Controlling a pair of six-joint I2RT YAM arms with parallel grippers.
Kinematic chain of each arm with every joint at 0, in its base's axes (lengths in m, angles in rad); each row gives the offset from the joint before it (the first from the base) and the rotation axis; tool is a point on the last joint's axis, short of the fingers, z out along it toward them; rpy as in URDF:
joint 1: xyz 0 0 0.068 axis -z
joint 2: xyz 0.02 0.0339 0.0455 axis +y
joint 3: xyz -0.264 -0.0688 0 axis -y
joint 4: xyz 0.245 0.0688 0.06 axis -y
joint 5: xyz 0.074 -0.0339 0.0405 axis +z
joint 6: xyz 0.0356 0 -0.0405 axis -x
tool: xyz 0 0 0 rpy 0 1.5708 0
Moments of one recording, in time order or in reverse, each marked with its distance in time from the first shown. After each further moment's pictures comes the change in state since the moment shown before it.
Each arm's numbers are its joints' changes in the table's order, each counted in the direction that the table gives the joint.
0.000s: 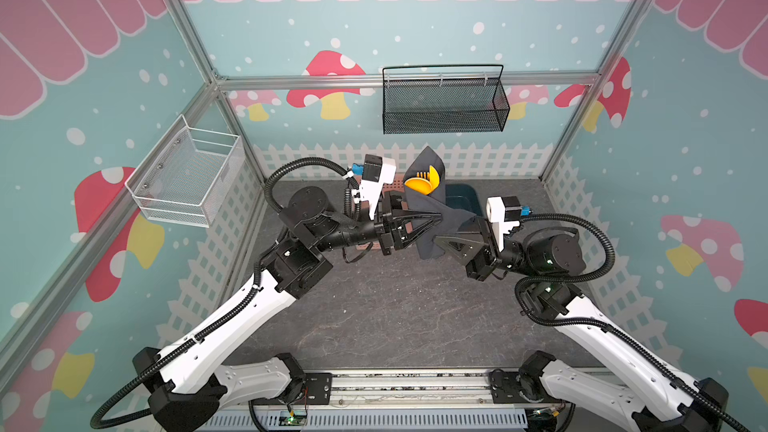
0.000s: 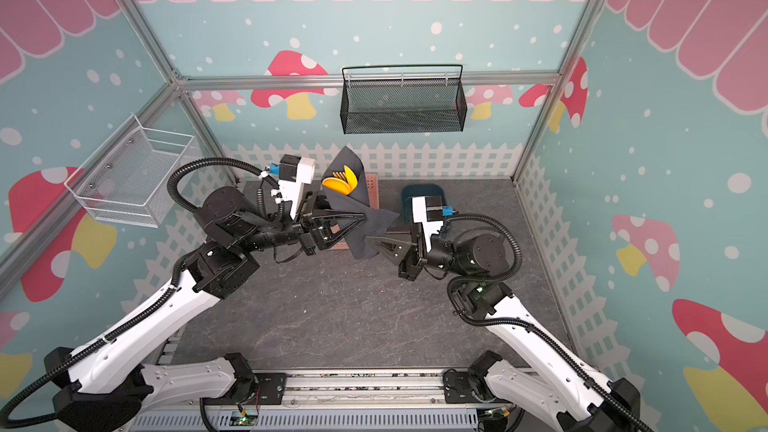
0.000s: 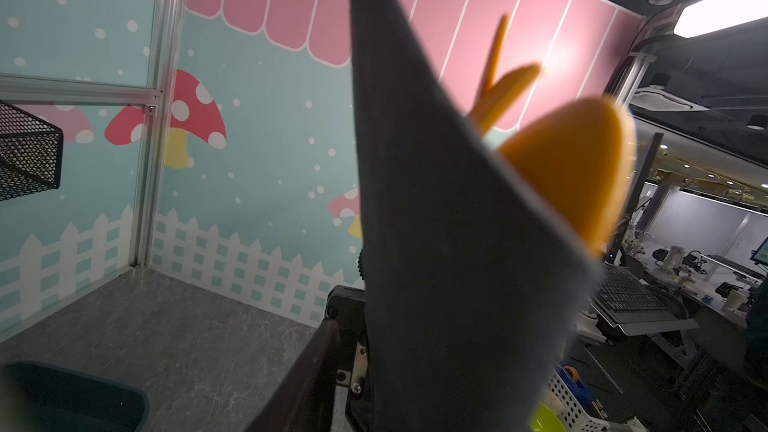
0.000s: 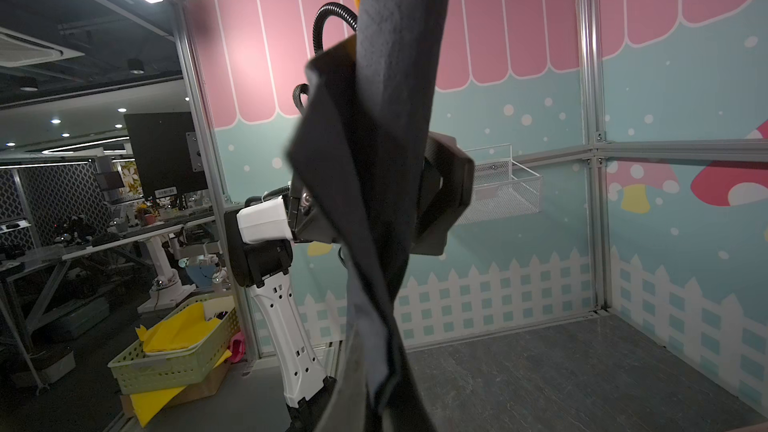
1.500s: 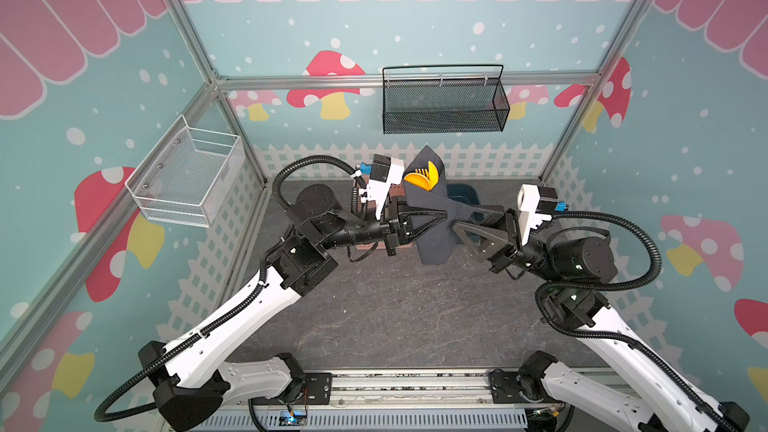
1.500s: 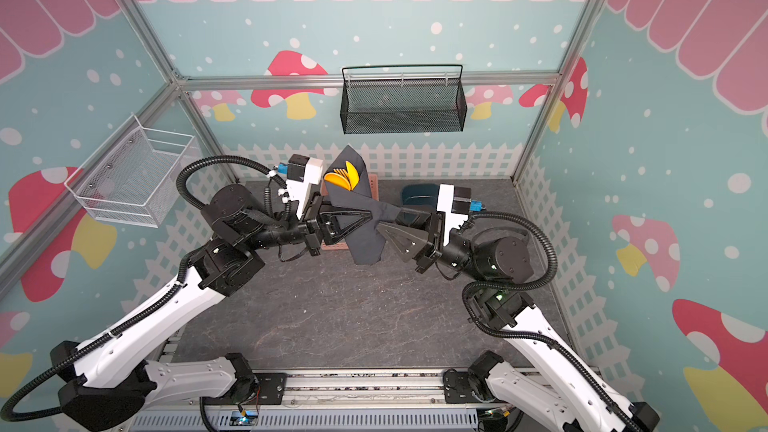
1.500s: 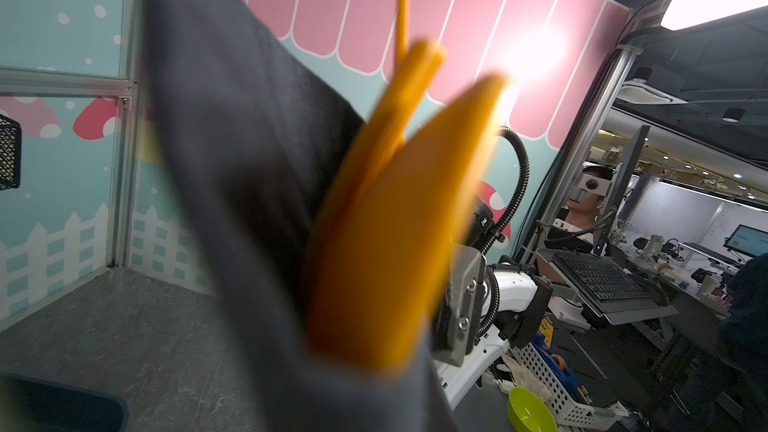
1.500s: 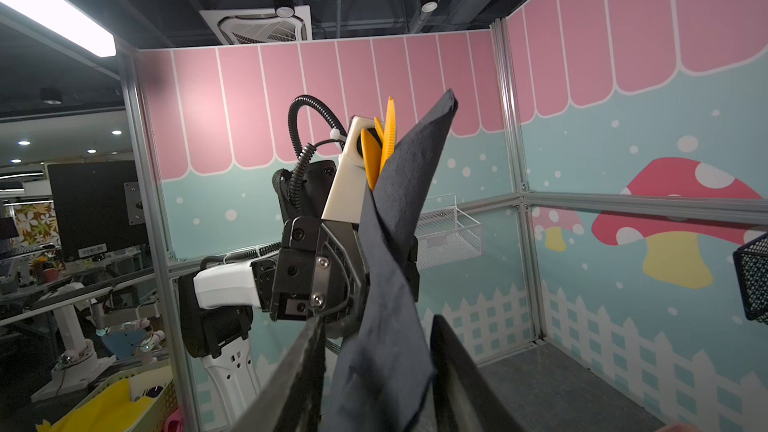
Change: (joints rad) left arm 0.020 0.026 0.018 0.000 -0.028 0.000; right arm -0.001 -0.078 0.115 -0.149 -0.210 0.044
